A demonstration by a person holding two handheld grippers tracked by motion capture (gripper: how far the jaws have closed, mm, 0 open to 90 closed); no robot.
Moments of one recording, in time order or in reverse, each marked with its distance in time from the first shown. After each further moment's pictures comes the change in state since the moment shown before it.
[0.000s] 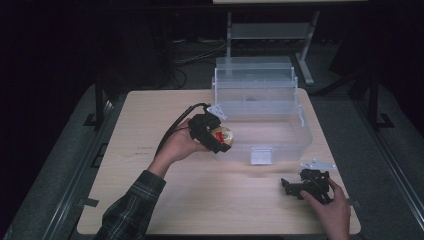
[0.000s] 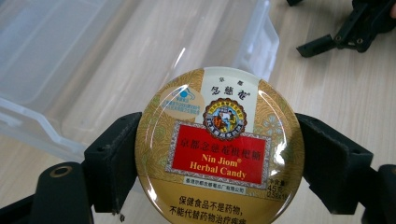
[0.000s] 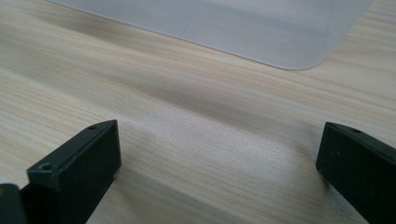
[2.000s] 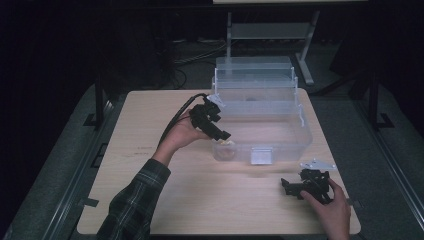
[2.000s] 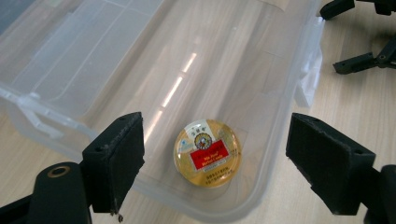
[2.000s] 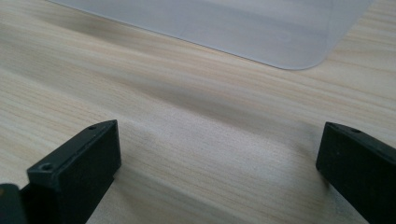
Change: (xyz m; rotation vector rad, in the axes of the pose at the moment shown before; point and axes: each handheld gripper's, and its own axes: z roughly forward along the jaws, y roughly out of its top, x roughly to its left) left arm 0.036 0.002 0.008 -0.012 0.016 -0.035; right arm 0.000 0.000 0.000 0.000 0.000 0.001
